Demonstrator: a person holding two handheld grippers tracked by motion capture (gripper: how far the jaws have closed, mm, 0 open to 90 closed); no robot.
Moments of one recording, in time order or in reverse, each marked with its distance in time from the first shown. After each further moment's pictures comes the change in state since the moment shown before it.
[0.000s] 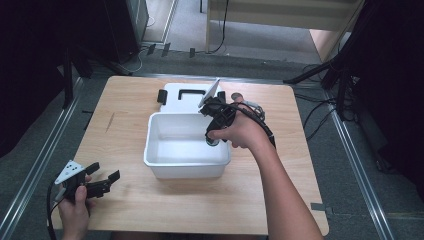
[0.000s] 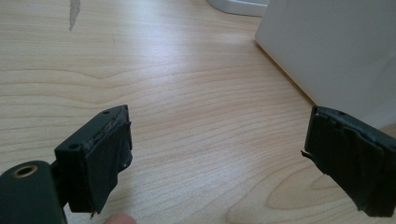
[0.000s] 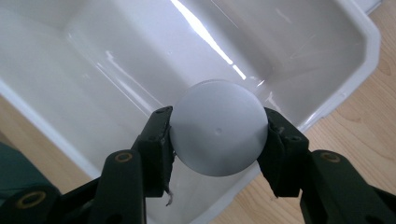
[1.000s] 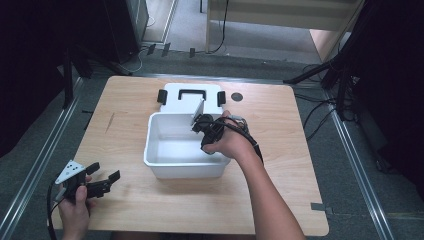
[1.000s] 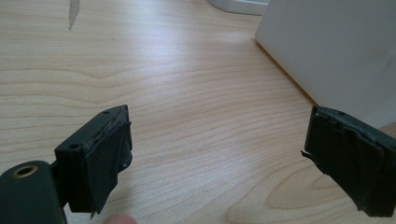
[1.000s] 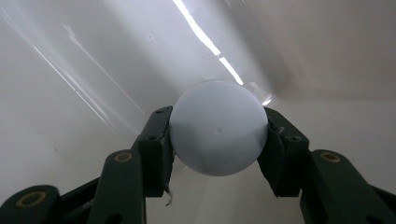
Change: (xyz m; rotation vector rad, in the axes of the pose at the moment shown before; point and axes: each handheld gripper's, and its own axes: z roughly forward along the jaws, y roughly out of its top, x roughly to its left) left arm 0.000 0.000 0.000 0.004 0.003 0.003; right arm 0.010 0.005 0.072 0.060 -0.093 -0.128
